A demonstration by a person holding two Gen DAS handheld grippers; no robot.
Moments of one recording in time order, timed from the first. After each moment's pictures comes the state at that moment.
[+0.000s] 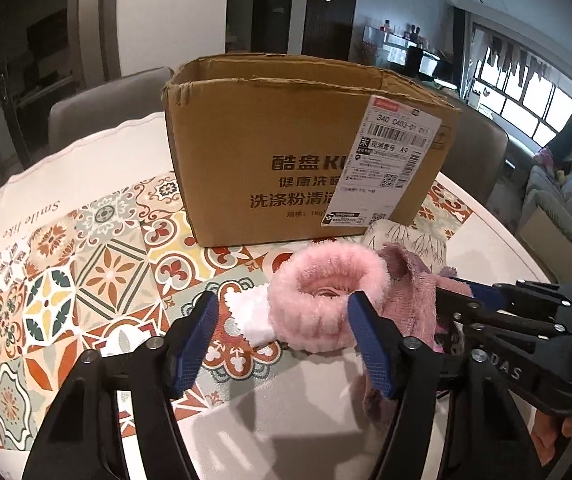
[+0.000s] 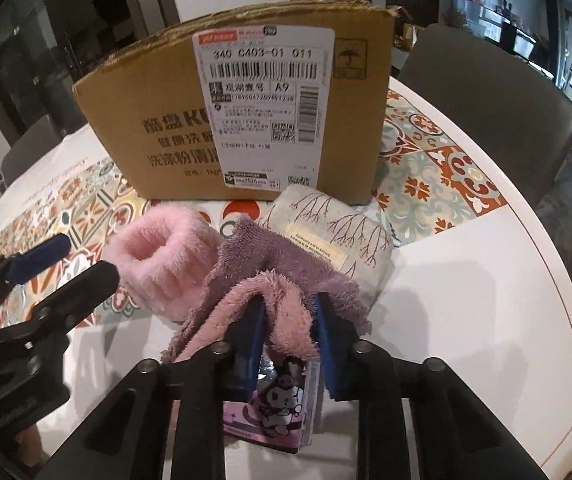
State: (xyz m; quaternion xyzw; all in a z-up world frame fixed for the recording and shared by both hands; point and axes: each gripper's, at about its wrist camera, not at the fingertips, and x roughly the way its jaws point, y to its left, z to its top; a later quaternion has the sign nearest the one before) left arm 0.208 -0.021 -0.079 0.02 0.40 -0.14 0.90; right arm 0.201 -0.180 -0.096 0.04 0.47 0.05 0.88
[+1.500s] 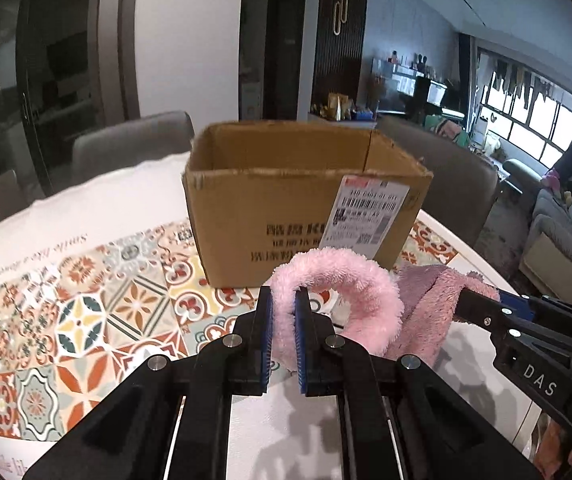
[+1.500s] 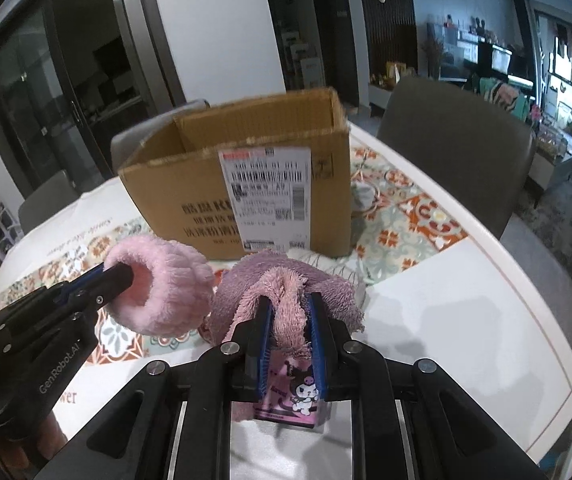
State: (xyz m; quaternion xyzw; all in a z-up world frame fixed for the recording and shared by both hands) left arm 0.178 -0.030 -0.020 0.01 0.34 -0.11 0.93; right arm 0.157 -0.192 -0.029 0.07 0.39 0.04 0.92
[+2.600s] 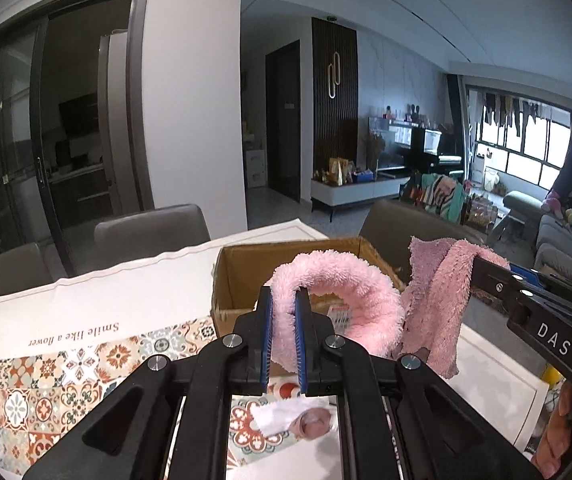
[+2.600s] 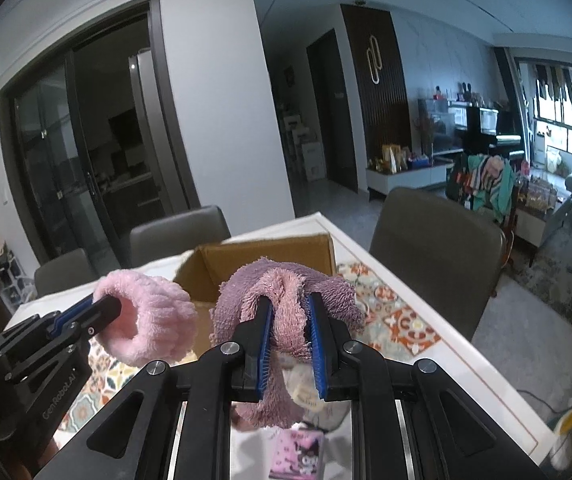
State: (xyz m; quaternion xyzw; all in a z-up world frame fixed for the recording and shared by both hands) left arm 0.166 -0.028 0.078 0.03 0.23 -0.10 0.97; right arm 0.145 -0.205 0.069 0.08 0.23 0.03 0.97
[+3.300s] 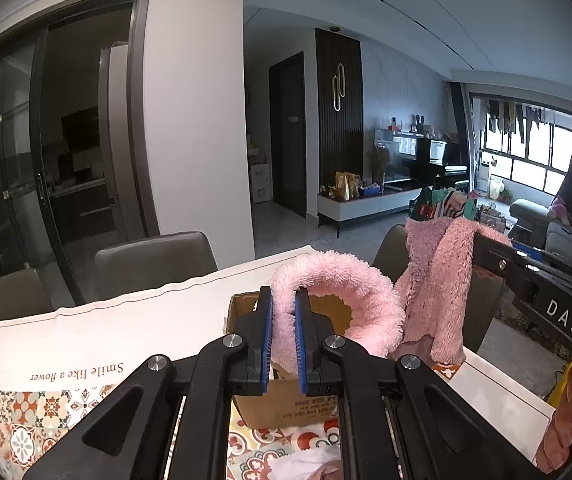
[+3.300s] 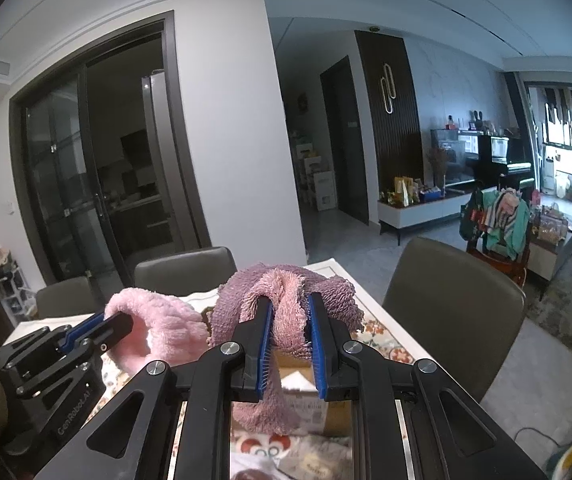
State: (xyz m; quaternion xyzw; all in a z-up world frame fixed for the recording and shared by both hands) left arm 0.223 -0.030 0.094 0.03 0.21 -0.09 0.97; right arm 0.208 -0.199 0.103 0.06 0.18 0.05 0.98
